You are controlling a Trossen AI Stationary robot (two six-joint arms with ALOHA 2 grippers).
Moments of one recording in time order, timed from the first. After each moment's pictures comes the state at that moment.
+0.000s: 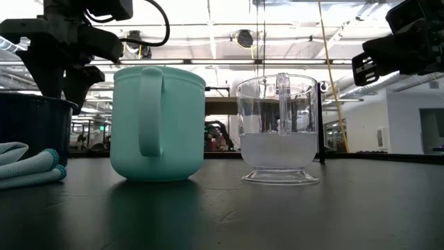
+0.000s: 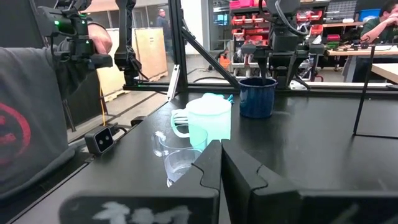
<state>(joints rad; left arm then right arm) -0.07 1.24 0.87 -1.07 0.05 -0.19 0.10 0.39 0.01 0.35 -0.24 0.07</state>
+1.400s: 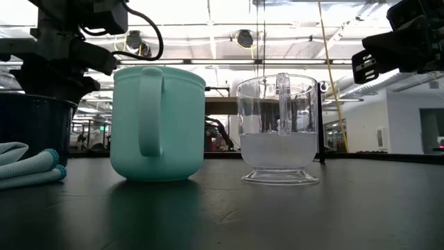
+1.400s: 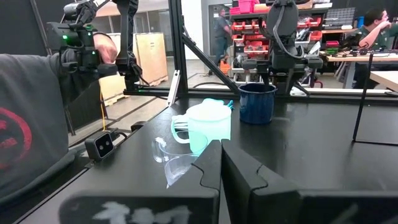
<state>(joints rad) -0.07 1.24 0.80 -1.04 0.02 -0.15 0.10 0.39 0.01 0.37 -0.24 0.07</state>
